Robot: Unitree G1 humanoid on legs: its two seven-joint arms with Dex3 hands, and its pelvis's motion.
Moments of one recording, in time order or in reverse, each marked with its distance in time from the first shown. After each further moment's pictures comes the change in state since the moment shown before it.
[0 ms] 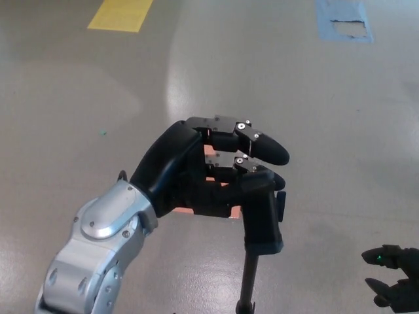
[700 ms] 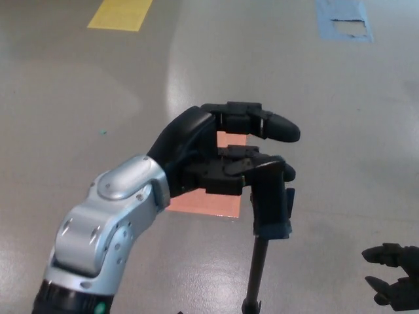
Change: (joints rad) left_arm -0.184 -0.033 0.026 0.143 -0.071 0.241 0.011; right_arm -0.008 0.000 0.001 -0.002 -0.001 0.012 0.001
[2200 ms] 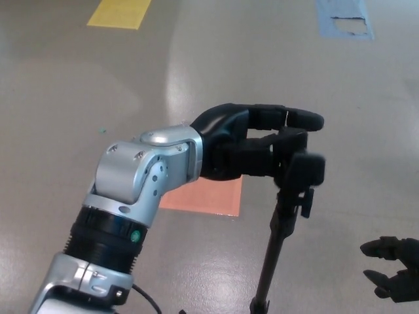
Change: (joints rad) left_arm -0.277 -0.022 -0.017 0.336 -0.021 0.264 -0.028; right_arm -0.021 -0.016 0.031 -0.041 -0.014 0.036 0.032
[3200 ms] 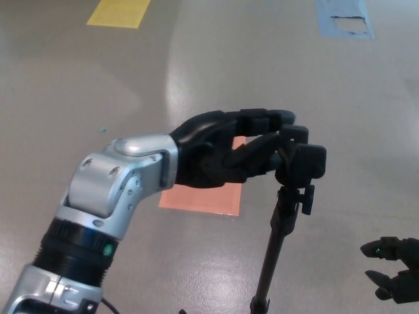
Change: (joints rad) left_arm 0.075 0.116 -0.029 -0.041 -0.002 -0.116 -0.192; right_arm 0.000 -0.007 0.001 -0.006 -0.001 0.002 0.019
